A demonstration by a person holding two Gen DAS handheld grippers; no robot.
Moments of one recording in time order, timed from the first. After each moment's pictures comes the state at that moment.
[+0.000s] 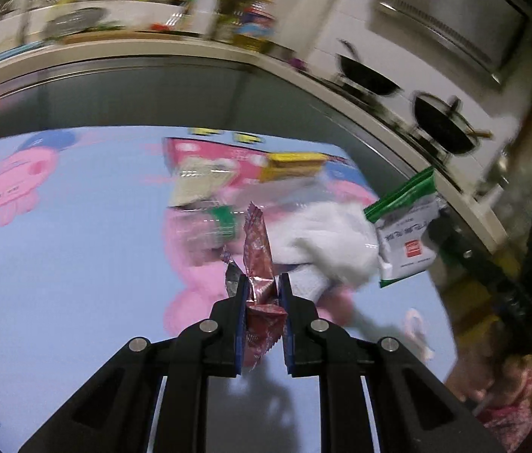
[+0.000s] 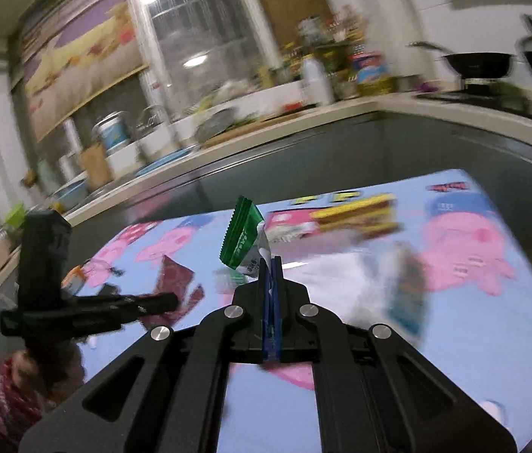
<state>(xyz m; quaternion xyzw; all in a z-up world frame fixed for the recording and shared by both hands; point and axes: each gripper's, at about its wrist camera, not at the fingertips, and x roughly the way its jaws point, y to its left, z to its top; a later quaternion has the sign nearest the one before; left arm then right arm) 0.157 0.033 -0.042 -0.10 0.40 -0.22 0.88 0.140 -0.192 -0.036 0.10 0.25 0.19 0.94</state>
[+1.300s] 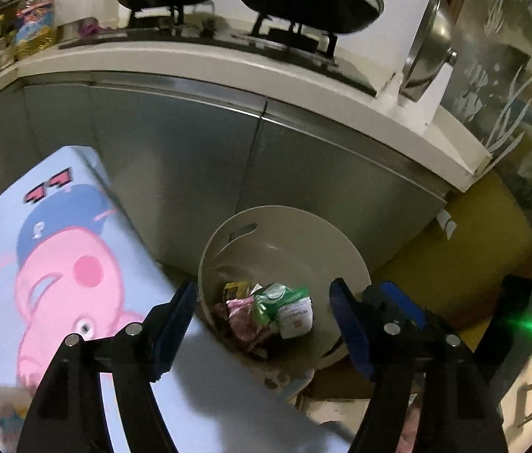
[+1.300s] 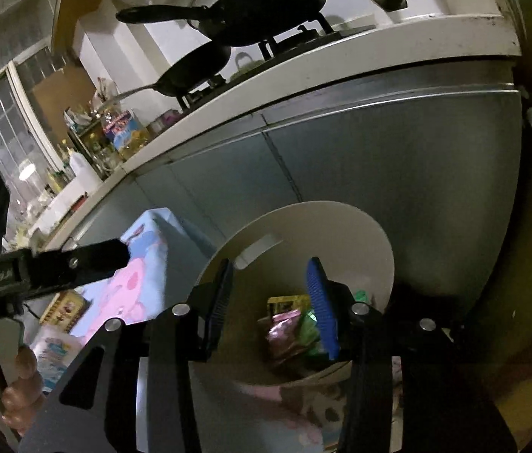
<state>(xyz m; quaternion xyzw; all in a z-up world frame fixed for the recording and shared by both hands) 0.256 -0.376 -0.051 0.06 0.42 -0.38 0.82 0.141 -0.540 -0.133 0.28 0.23 -0.12 0.92</state>
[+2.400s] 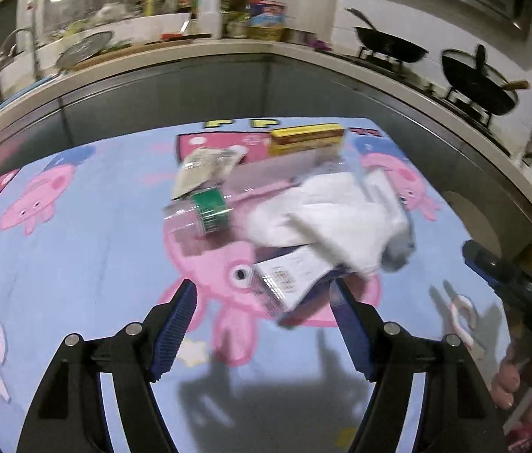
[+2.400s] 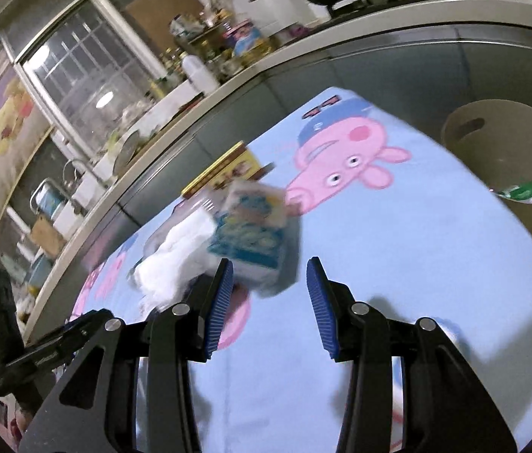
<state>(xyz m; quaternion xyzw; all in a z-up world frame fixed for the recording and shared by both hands) 0.148 -0.008 -0.065 -0.02 0.41 -0.10 0.91 0.140 -0.286 -0.111 0.26 0.33 0.09 0.91</state>
